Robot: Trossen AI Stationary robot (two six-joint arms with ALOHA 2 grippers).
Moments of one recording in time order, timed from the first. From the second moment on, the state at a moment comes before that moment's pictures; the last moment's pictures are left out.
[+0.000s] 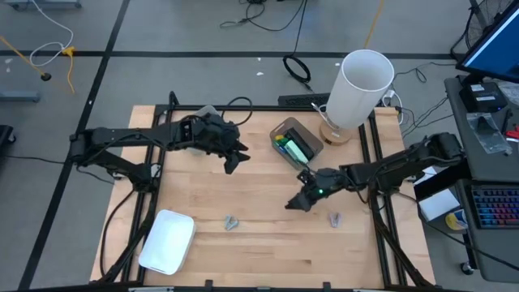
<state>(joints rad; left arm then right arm) 0.20 1.32 1.07 -0.34 0.16 -0.29 0.19 1.31 0.57 0.27 -0.15 1.15</state>
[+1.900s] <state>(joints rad) 0.18 1.31 0.90 -0.12 0.18 -0.39 0.52 0.85 0.57 -0.62 0.00 1.78</state>
